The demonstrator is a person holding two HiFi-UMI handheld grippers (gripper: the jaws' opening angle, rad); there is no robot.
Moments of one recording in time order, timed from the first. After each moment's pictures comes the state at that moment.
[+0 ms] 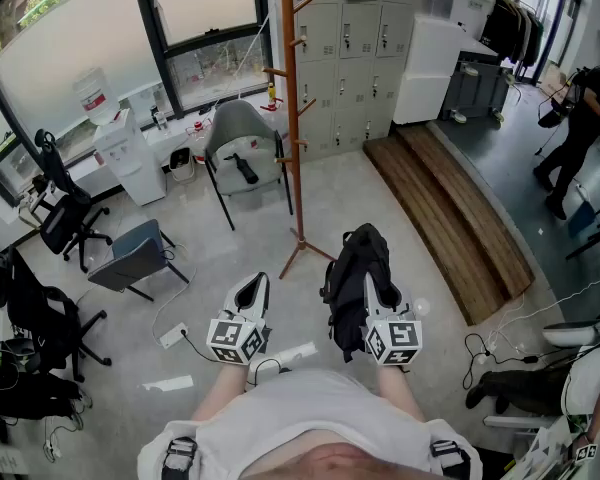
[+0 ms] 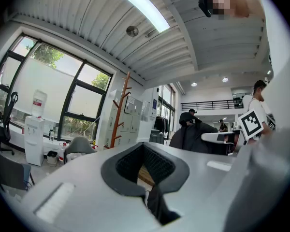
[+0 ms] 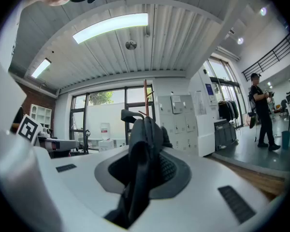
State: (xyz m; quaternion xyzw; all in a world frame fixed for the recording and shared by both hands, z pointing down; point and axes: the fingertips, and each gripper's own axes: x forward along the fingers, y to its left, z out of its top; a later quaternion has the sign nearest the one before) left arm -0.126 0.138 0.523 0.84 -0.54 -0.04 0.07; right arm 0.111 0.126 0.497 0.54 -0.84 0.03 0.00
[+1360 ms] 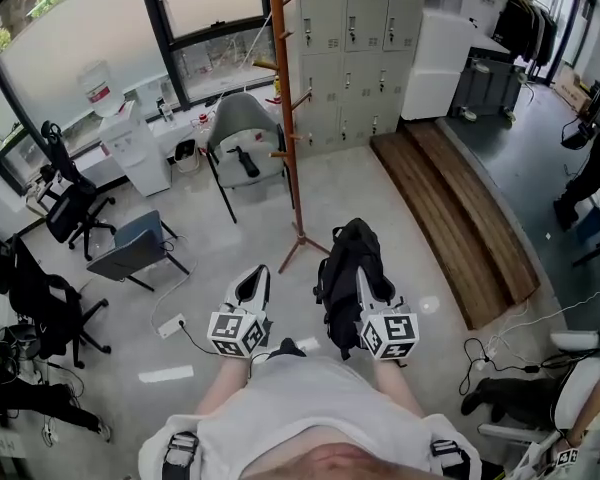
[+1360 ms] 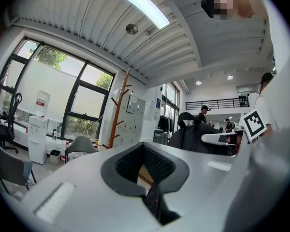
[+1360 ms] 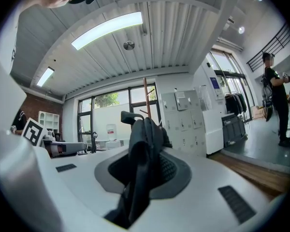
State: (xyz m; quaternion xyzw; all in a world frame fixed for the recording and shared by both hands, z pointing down) left arm -0.081 0.116 0.530 0.82 -0.57 -0.03 0.07; right arm 0.137 0.098 0.510 0.50 -0.86 0.05 -0.01
